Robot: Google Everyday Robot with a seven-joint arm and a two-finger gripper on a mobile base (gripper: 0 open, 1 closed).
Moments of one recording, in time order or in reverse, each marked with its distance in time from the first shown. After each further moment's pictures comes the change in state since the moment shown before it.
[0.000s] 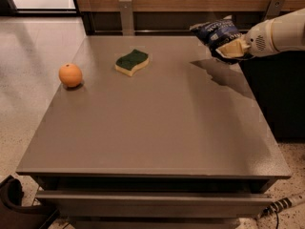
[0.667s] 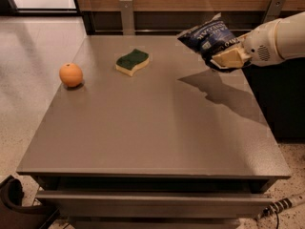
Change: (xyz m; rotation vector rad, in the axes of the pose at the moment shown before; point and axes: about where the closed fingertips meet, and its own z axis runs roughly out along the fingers) arm -0.005 0.083 -0.038 -0.049 -0.007 -0.203
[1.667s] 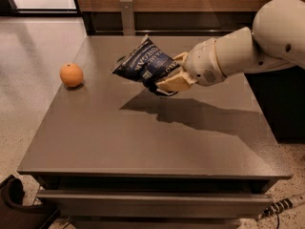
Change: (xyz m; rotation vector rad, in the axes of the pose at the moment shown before) arm -0.038 0.148 0.063 -0.356 -0.088 -0.269
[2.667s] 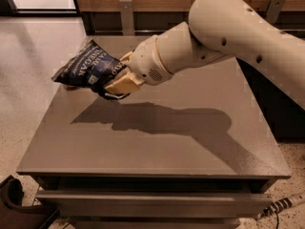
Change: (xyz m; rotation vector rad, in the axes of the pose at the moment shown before) arm -0.081 0.052 0.079 -0.136 -0.039 -0.110
